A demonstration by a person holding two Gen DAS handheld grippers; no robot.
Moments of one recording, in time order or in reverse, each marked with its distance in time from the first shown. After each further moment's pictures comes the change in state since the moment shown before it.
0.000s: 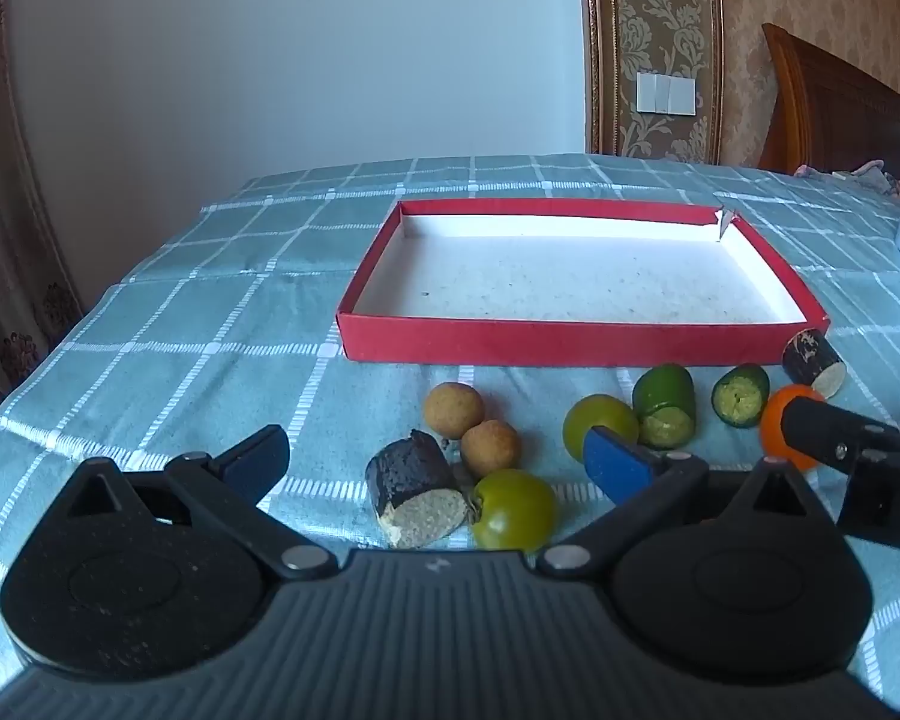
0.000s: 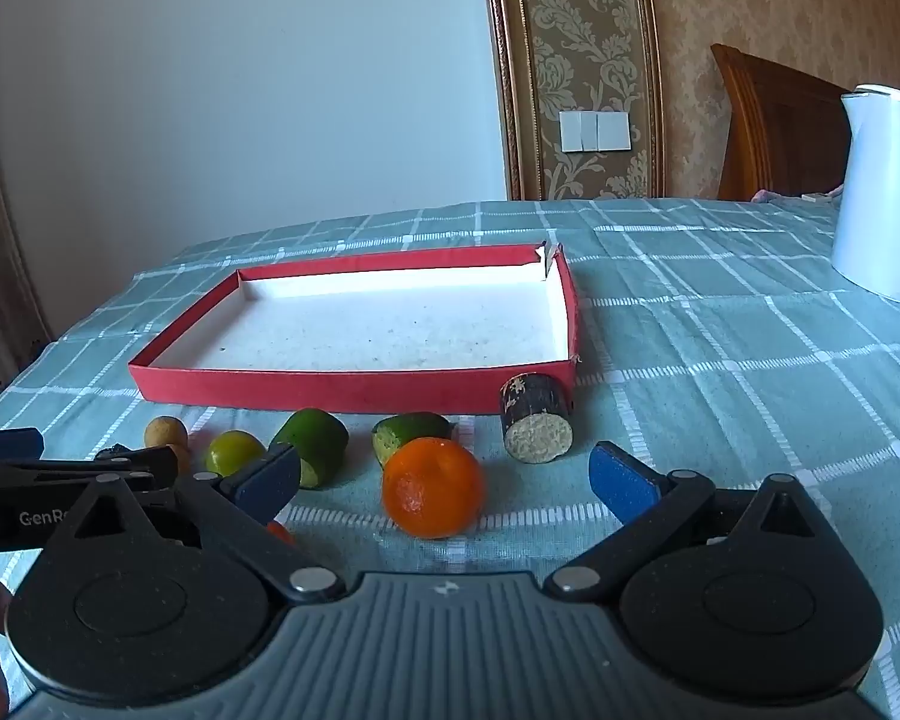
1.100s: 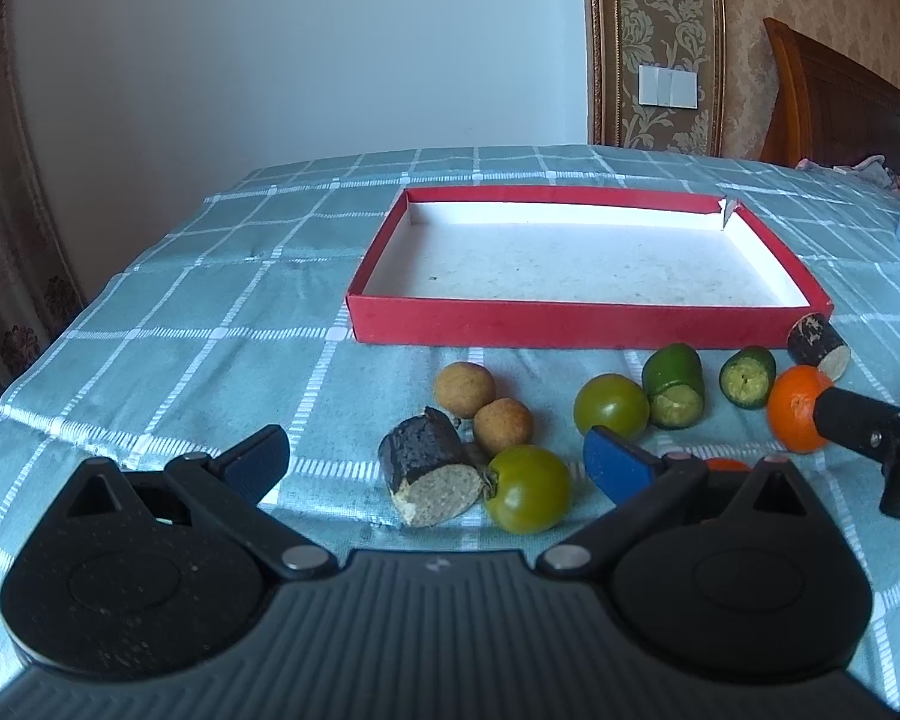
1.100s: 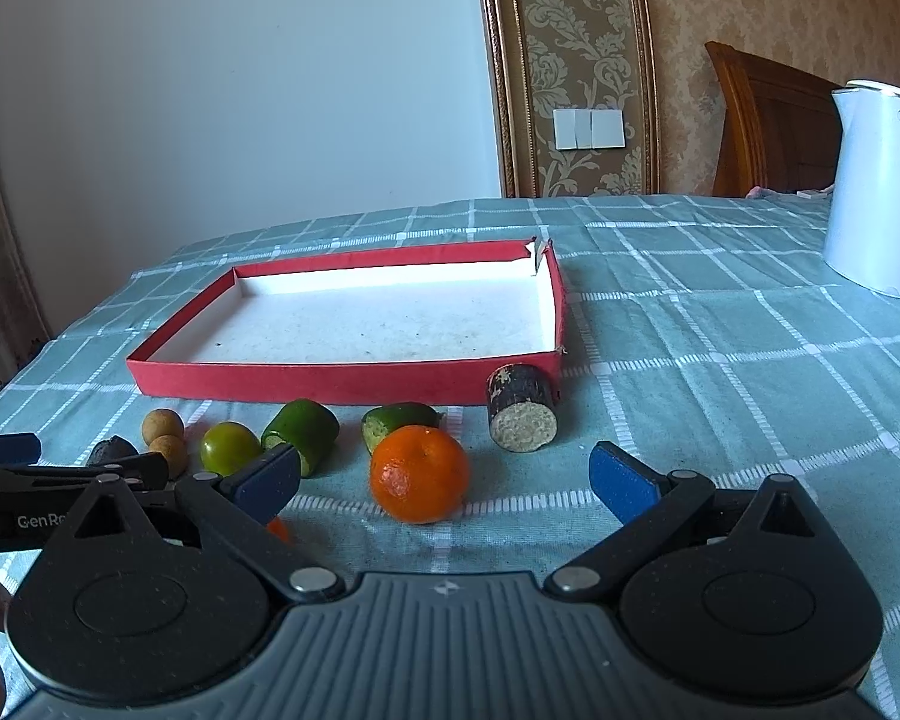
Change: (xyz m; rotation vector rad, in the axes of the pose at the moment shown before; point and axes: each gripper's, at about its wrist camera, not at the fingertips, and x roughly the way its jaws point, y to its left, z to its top) left arm -0.002 0.007 -0.006 -0.003 0.010 -0.001; right arm -0.007 -0.007 -0.005 0.004 0.004 -0.009
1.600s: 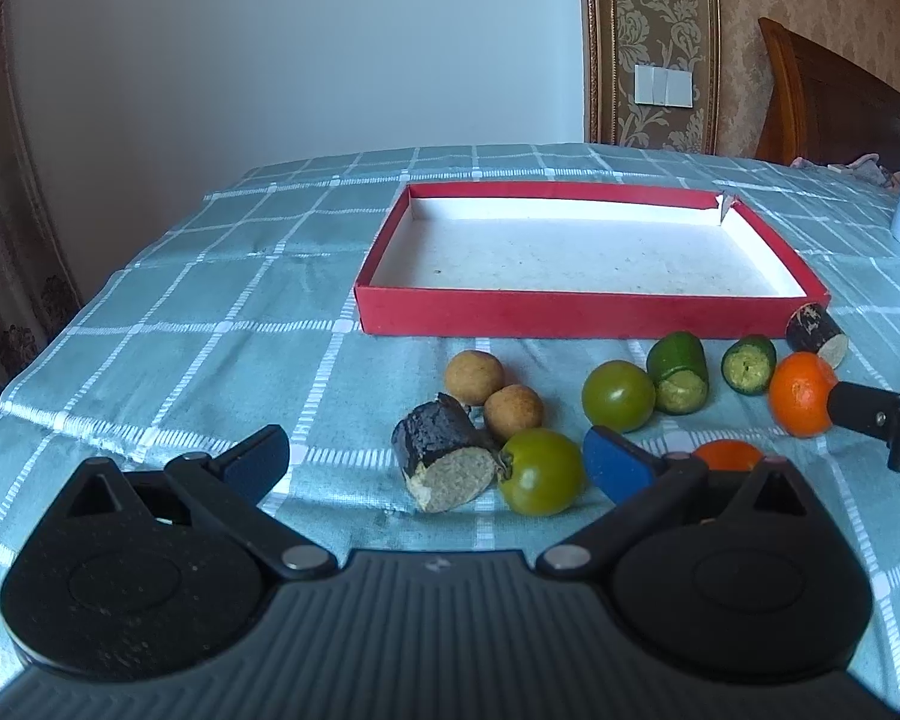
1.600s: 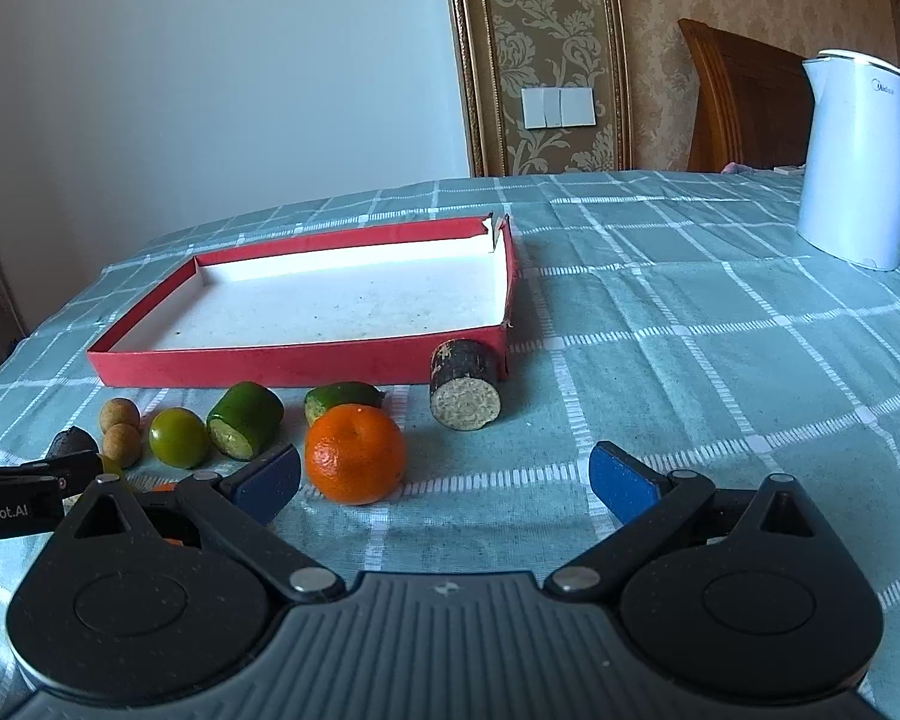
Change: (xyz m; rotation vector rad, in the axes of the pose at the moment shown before) left arm -0.001 0.004 -0.006 0.028 0.009 0.002; right arm 0.010 -0.021 -0.003 0.035 0.045 -0.029
